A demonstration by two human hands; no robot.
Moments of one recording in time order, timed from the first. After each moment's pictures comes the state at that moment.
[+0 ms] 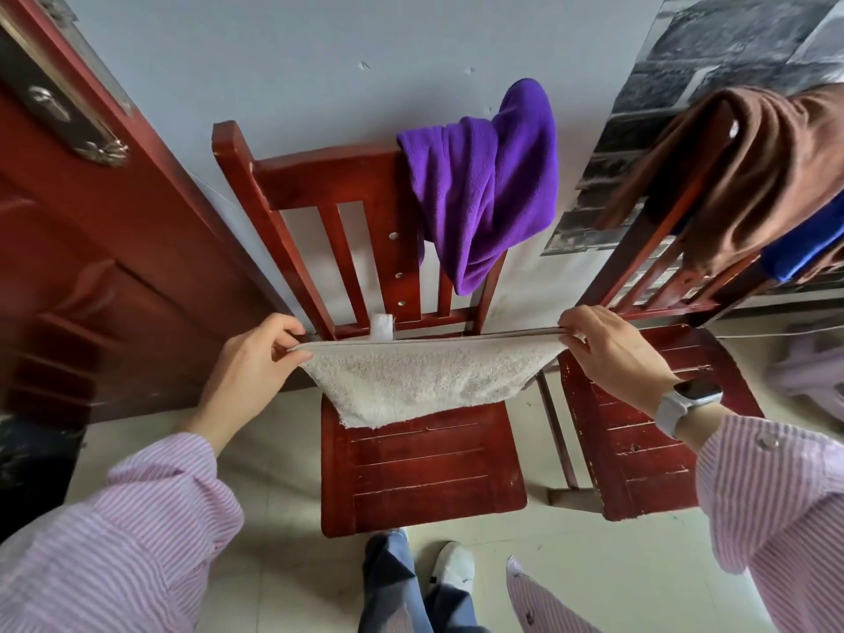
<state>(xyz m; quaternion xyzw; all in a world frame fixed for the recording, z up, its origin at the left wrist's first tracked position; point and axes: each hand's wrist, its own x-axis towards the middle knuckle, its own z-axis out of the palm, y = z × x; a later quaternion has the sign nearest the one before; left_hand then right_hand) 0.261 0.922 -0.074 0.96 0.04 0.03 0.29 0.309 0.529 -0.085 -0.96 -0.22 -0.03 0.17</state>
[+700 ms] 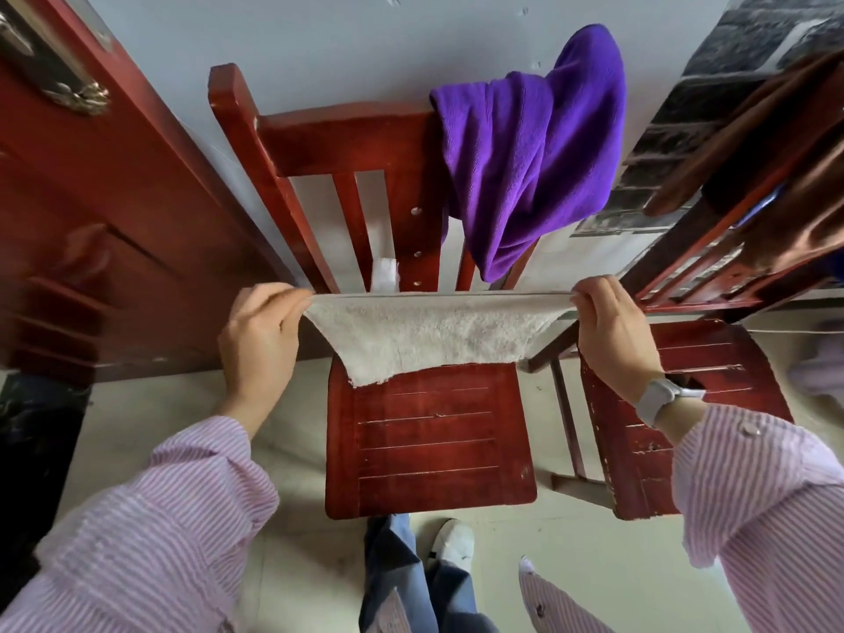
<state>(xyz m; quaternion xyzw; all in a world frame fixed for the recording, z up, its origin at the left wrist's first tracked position) 0.285 0.927 -0.117 0.95 0.06 0.23 0.21 0.340 0.568 -0.122 -0.95 -0.11 -0.11 0.26</state>
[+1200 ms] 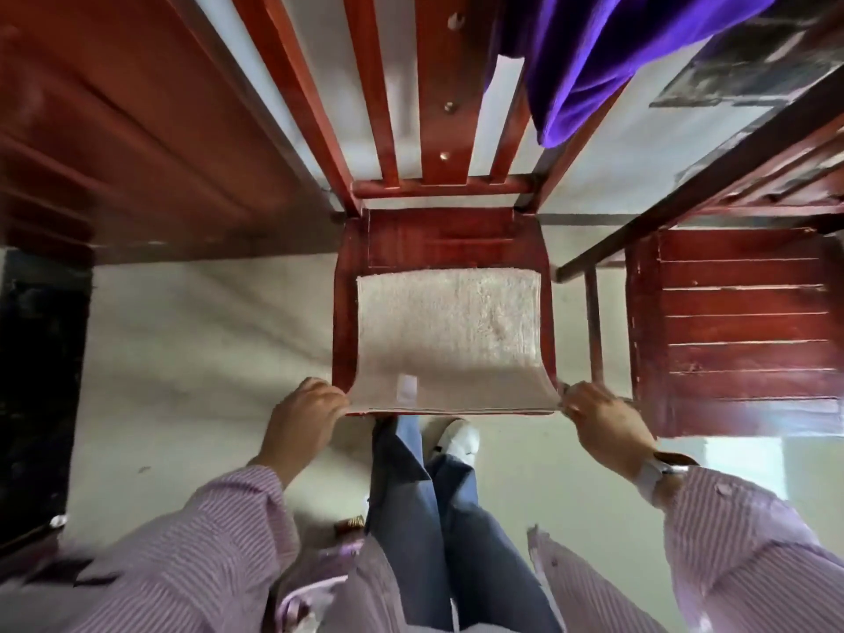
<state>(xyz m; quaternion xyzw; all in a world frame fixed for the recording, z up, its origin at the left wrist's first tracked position) 0.111 0.918 -0.273 0.97 -0.04 -0.19 0.15 0.180 0.538 -0.271 -0.94 -0.13 0.28 0.16</state>
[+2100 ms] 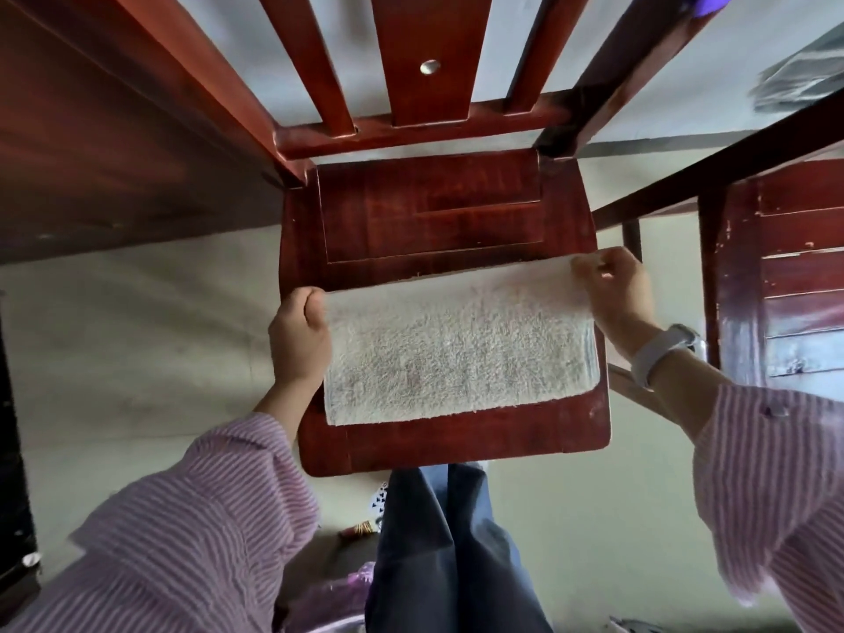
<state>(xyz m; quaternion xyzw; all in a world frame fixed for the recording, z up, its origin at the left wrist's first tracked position) 0.258 0.909 -0.420 0.88 0.30 -0.07 0.35 0.336 0.598 -0.402 -0.89 0.23 0.14 0.38</state>
